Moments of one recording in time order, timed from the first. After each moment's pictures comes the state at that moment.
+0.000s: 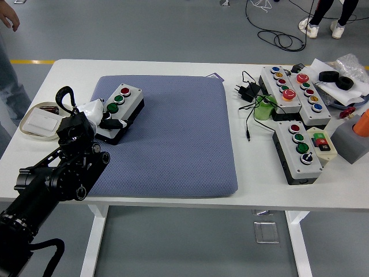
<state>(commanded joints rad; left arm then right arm) -0.73 0.00 -1.18 -0.75 2.27 -0.05 0.58 0.12 -0.13 1.00 0.18 -1.29 -0.03 -0.34</state>
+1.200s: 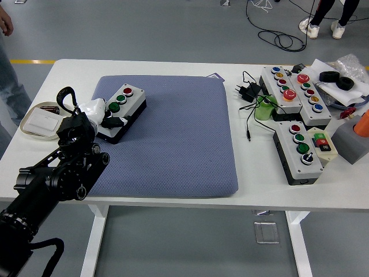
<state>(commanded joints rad) -0.74 0.00 -1.16 -0.72 2.27 -0.04 0.51 0.12 -0.13 1.01 0.18 -1.31 -0.03 -0.34</state>
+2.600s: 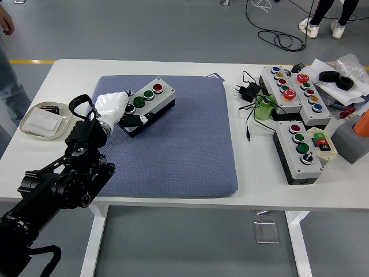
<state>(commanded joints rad) -0.74 0.02 -1.02 -0.71 2.27 0.22 0.18 0.13 -0.13 1.02 0.18 -1.32 -0.03 -0.34</state>
